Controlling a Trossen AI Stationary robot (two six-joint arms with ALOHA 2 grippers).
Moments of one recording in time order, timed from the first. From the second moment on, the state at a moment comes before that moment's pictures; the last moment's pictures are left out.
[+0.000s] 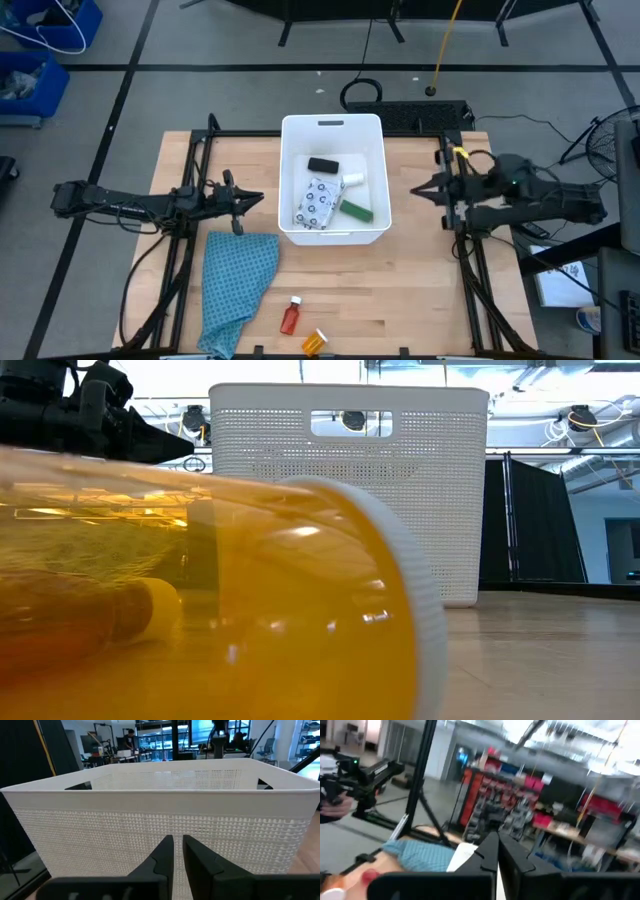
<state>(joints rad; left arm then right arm) -0.02 0.56 0.09 0.47 -0.26 0.05 -0.03 0.54 0.68 -0.03 -0.16 -0.29</state>
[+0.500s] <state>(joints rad) -0.02 0.56 0.09 0.47 -0.26 0.07 0.28 1.23 1.10 -0.24 -0.07 -0.27</state>
